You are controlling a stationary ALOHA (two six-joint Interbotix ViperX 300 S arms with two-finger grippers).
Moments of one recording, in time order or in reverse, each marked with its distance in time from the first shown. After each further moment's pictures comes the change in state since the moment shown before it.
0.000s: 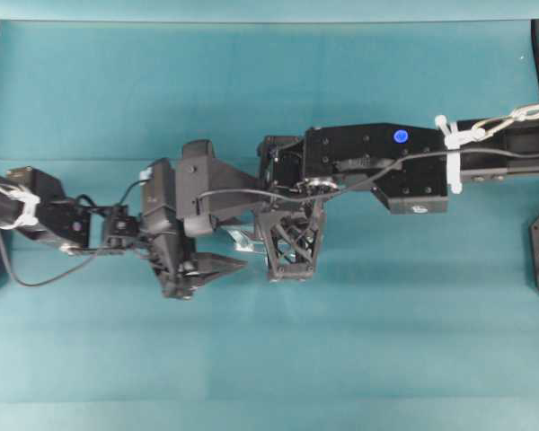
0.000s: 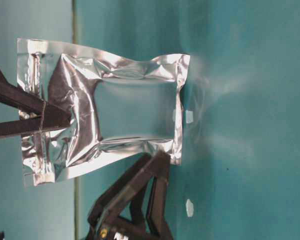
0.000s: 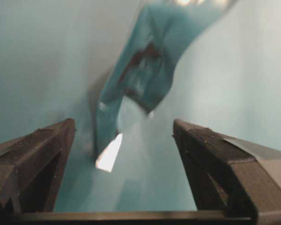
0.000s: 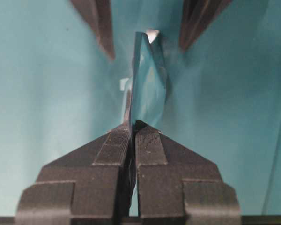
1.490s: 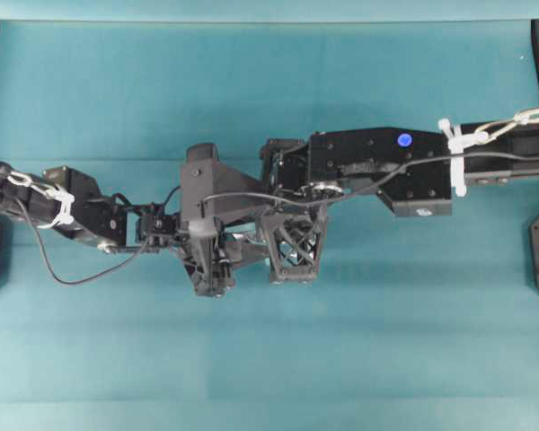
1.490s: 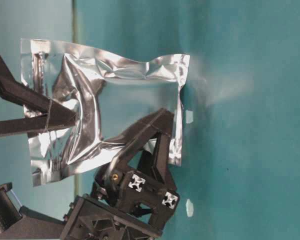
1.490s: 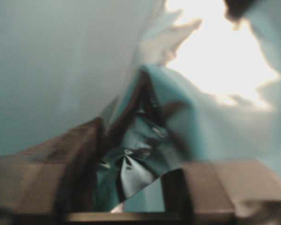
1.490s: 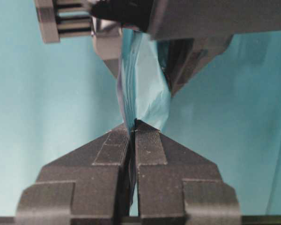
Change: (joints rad) left arm 0.005 0.103 -0.173 0.000 0.110 0.095; right arm -0.003 -0.009 0.034 0.000 -0.029 0.000
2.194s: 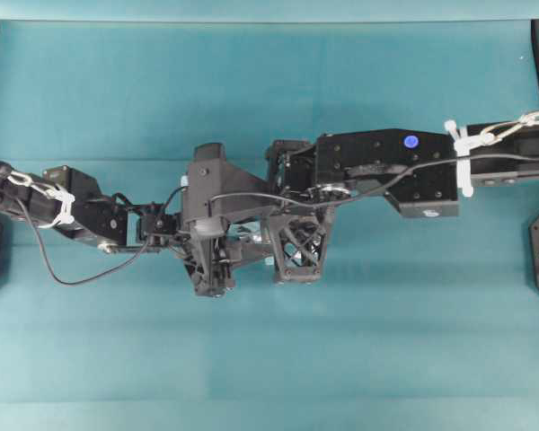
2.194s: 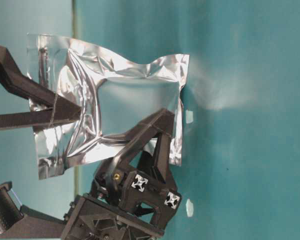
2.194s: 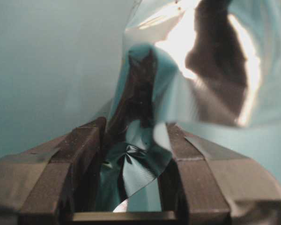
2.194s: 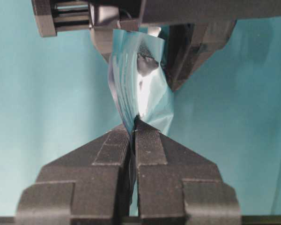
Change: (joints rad) left arm 0.002 0.002 -0.002 0.000 0.005 0.008; right arm 0.000 -0.018 0.048 0.000 -0.044 0.018
